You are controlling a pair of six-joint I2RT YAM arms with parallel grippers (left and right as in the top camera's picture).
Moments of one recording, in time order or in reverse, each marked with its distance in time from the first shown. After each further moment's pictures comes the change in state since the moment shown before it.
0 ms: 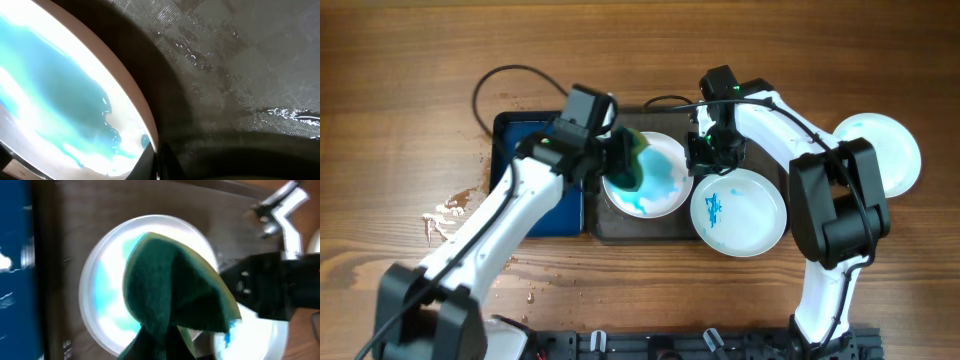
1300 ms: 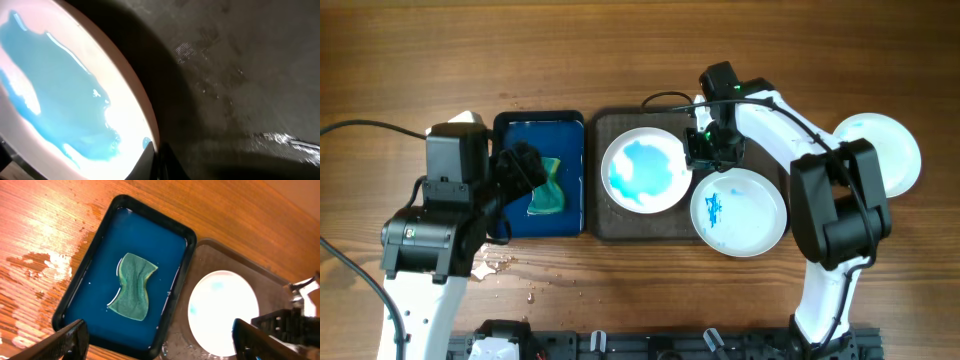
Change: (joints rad) left arm 0.307 -0.513 -0.003 -0.340 -0.237 -0.023; right arm 0.000 -0.010 0.002 0.056 0.003 -0.051
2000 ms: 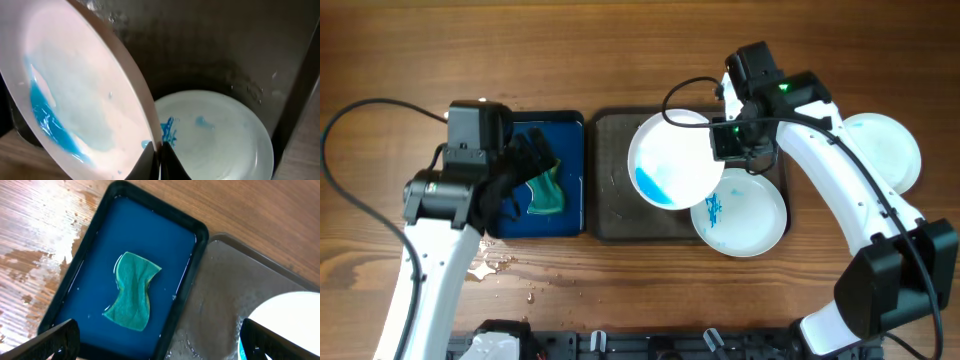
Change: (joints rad) left arm 0.003 0.174 0.000 0.076 0.008 0.003; right arm 0.000 -0.354 0.008 -0.225 0.237 -0.026
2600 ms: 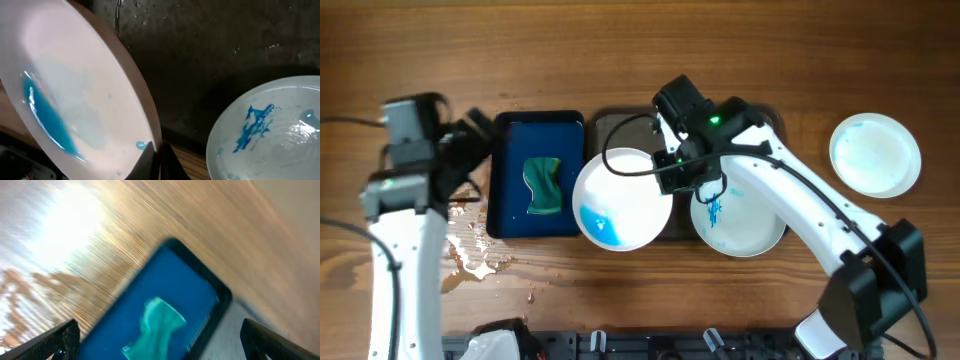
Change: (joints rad) left arm 0.286 0.032 0.000 0.104 0.053 -0.016; right arm 0.282 0.025 0.006 0.025 -0.085 0.119
